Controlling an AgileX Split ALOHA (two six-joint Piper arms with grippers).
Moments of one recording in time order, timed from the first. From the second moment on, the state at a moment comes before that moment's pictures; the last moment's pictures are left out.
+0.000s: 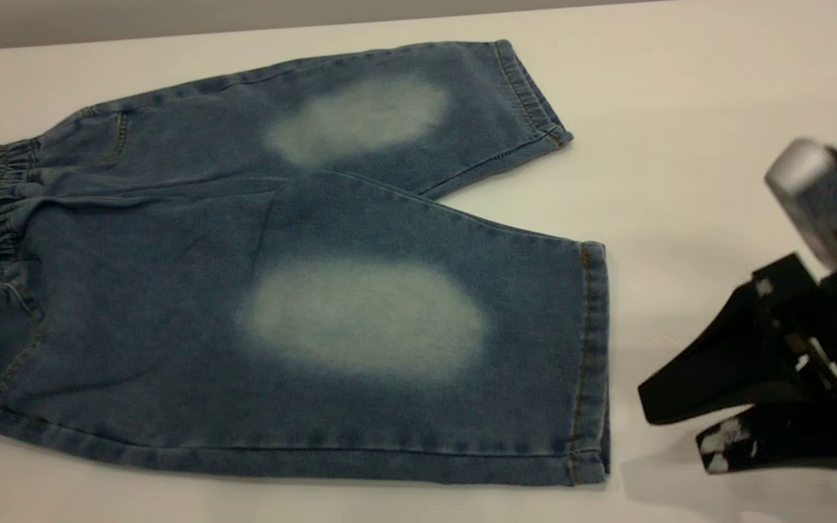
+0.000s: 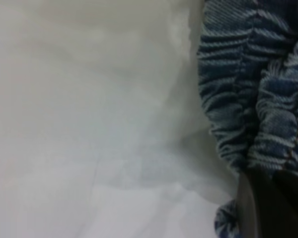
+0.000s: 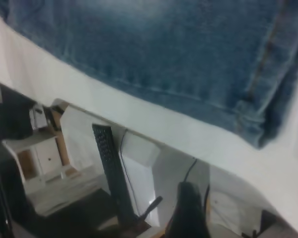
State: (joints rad) left arm 0.38 1.99 -0.96 -0.43 0.68 0.42; right arm 0.05 2.07 -0.37 1.66 0.90 -1.57
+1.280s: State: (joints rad) left arm 0.38 1.99 -0.96 -0.45 0.70 0.43; right arm 0.15 2.35 -0.54 1.74 1.04 -1.57
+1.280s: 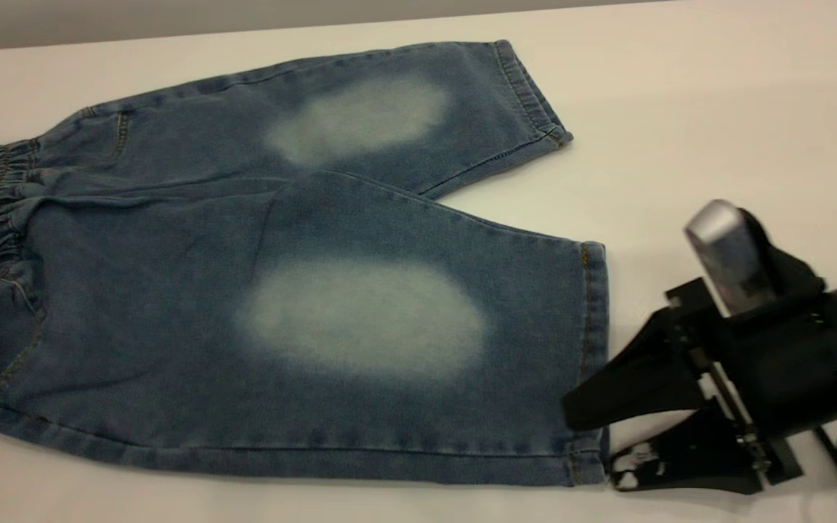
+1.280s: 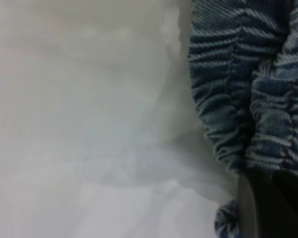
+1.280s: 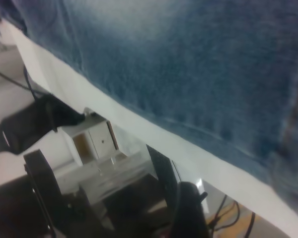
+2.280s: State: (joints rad) left arm 0.38 1.99 -0.96 -0.47 0.70 0.45; right arm 0.27 2.35 -0.68 1.76 0.93 -1.57
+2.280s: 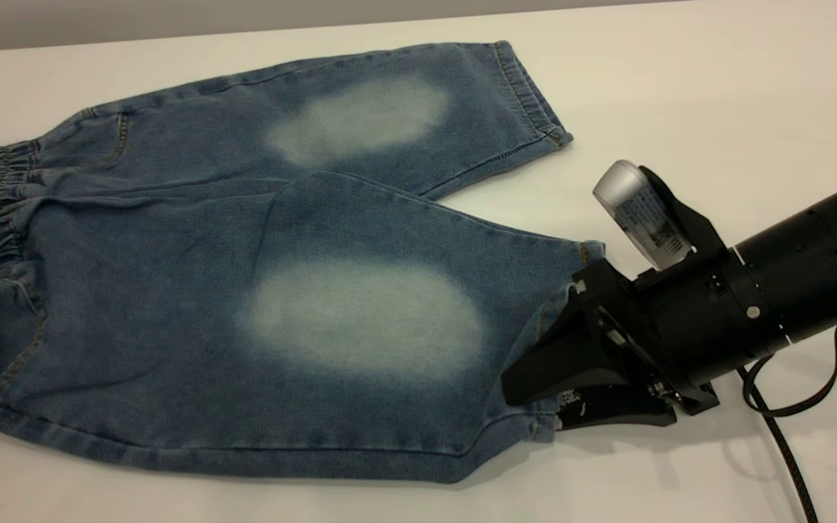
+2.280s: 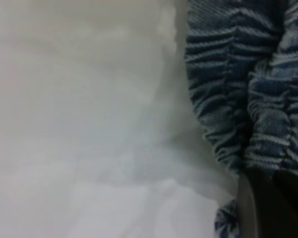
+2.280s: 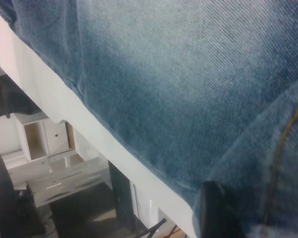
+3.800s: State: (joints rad) left arm 0.38 1.99 -1.09 -0.56 0.86 0.49; right arm 0.27 2.03 -0.84 1.59 0.88 -1.45
